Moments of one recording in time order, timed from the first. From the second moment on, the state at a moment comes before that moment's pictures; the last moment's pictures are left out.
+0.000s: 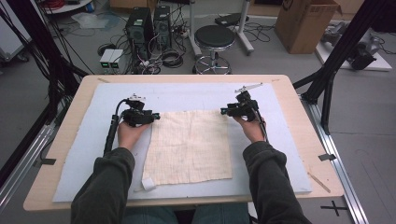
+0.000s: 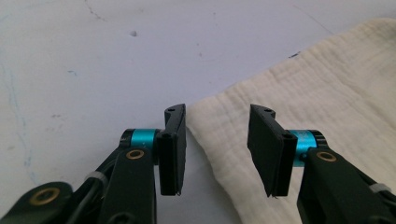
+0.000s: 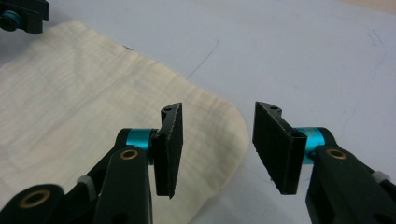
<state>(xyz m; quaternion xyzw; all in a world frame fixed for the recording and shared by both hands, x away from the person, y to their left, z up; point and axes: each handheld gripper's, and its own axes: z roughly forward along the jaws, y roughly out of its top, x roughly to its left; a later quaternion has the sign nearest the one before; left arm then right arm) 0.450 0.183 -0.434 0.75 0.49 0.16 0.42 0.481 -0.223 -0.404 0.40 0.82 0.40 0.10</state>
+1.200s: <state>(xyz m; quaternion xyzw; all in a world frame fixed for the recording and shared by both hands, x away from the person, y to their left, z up) 0.429 0.191 -0.397 0.74 0.45 0.18 0.47 0.473 -0.230 -0.391 0.38 0.81 0.45 0.06</state>
